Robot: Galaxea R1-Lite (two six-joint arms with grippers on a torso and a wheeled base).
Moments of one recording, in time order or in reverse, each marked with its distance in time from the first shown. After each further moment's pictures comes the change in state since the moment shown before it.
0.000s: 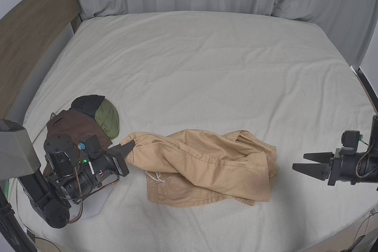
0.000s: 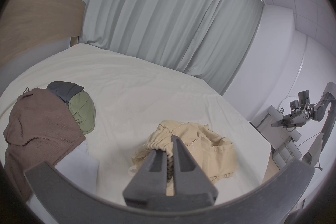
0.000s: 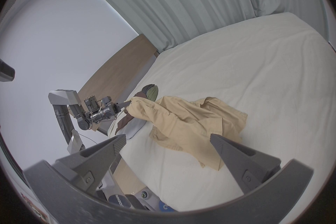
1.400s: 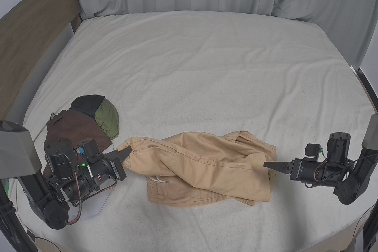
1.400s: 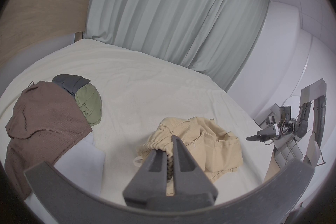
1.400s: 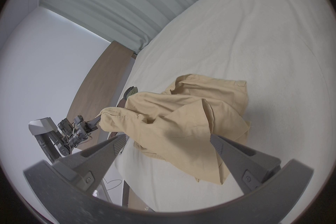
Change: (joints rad) left arm 0.027 0.022 0.032 0.000 0.000 0.000; right arm -0.013 0.674 0.066 -0.705 -0.023 0.284
